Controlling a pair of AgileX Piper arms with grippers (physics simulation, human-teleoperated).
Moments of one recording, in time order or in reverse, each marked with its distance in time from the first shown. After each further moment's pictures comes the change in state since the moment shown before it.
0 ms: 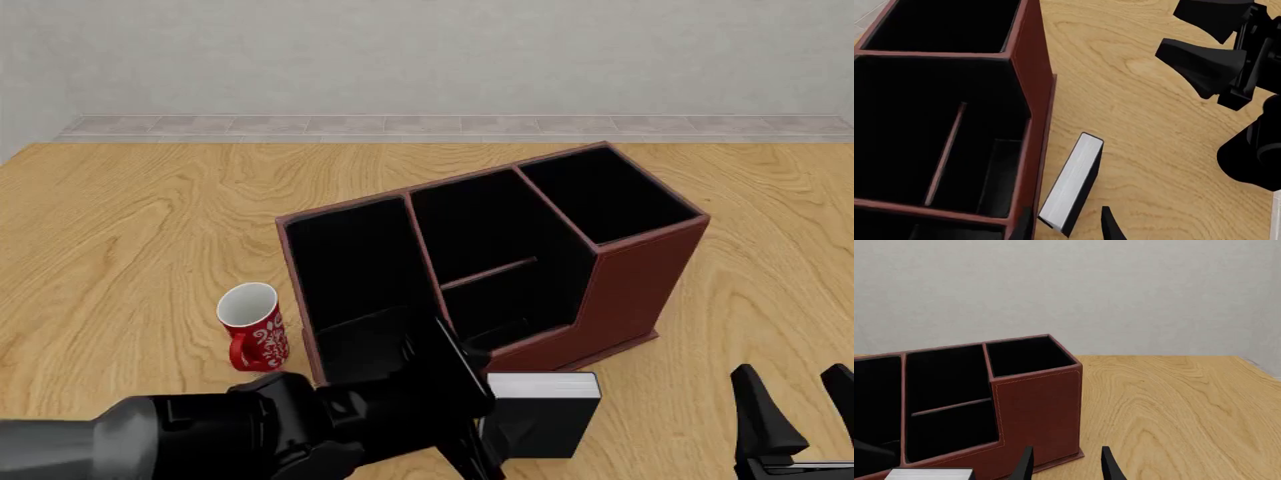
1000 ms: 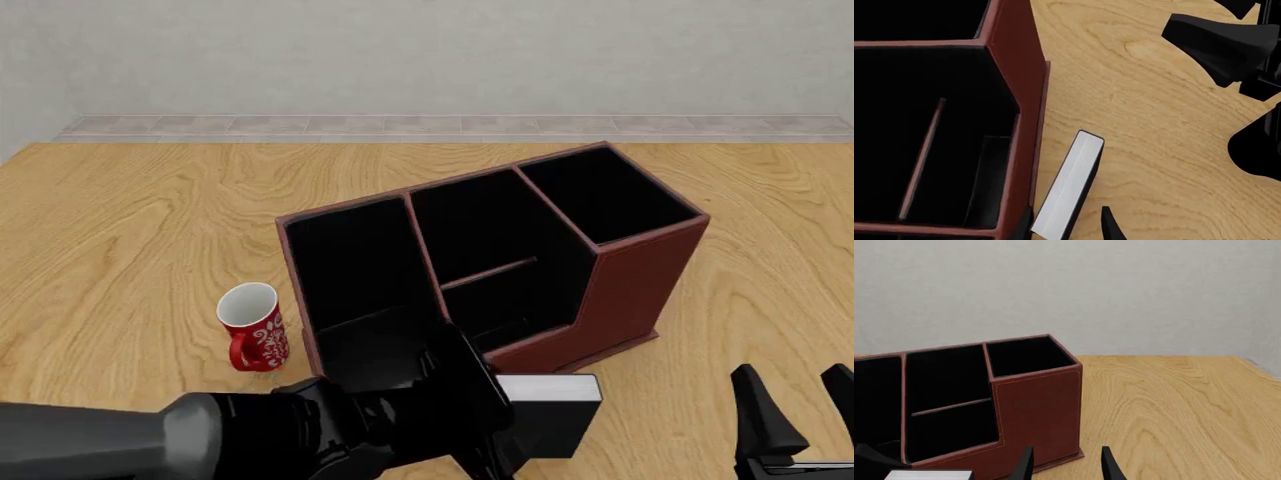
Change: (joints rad) left arm -0.010 0.108 -0.038 -0.009 0.028; right arm 0.000 -0.002 -0.001 0.003 0.000
